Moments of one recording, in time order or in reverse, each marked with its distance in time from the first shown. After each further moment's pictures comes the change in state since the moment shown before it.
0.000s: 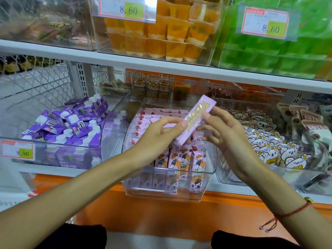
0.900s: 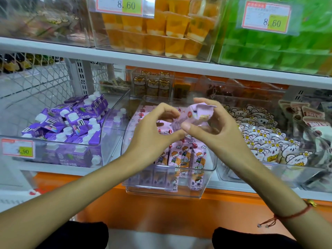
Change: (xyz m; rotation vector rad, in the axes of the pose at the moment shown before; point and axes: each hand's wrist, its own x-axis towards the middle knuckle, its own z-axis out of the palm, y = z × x) left_hand 0.001 -0.008 -0.003 0.298 0.214 0.368; right_hand -0.010 -0.001 0.007 -0.347 -0.117 -0.225
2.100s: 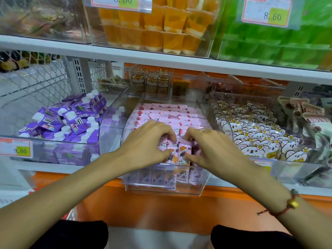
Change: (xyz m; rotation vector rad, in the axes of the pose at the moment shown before) left_hand 0.002 -0.029 -0.011 0.634 -0.357 0.009; right_hand -0.002 0.021 0.001 -1.061 -0.272 -0.214
